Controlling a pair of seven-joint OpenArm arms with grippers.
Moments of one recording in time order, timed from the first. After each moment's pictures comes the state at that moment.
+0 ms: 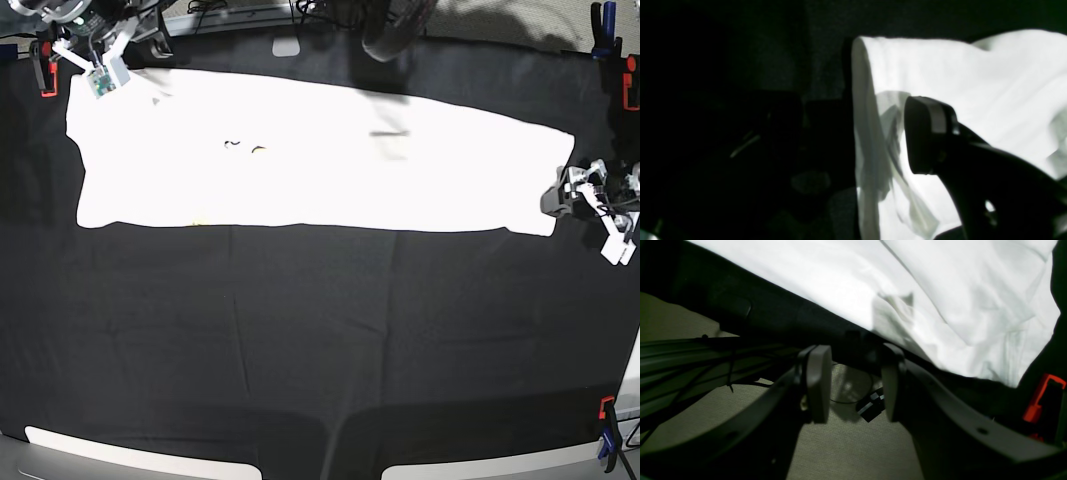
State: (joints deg) left arm -4.4 -37.0 -2.6 59.1 -48.5 -32.0 49.8; right arm -48.4 8.6 32.4 131.0 29.9 39.3 -61.5
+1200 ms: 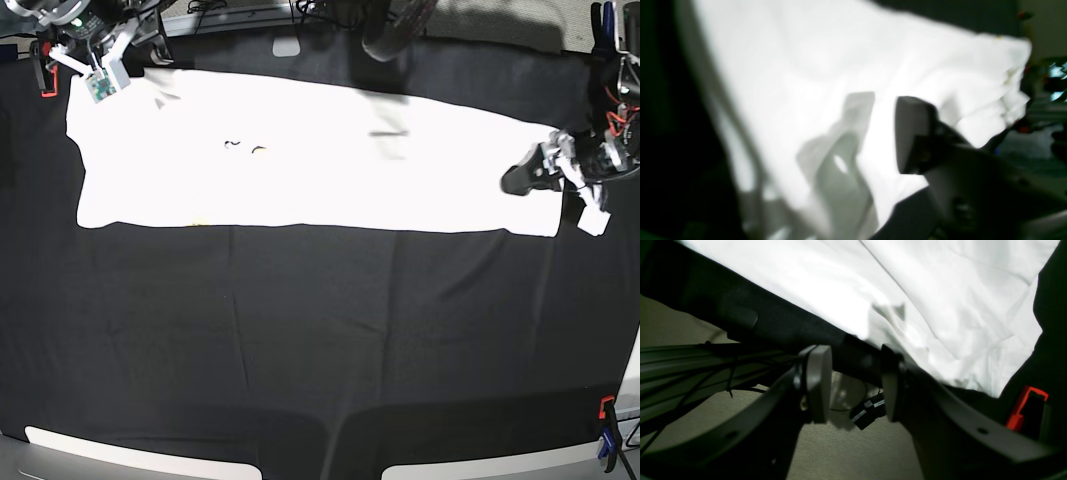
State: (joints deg) left arm 2.5 -32.4 -3.2 59.7 -66.6 -38.9 56.2; right arm -48.4 9.0 32.4 134.1 30.4 39.3 -61.5
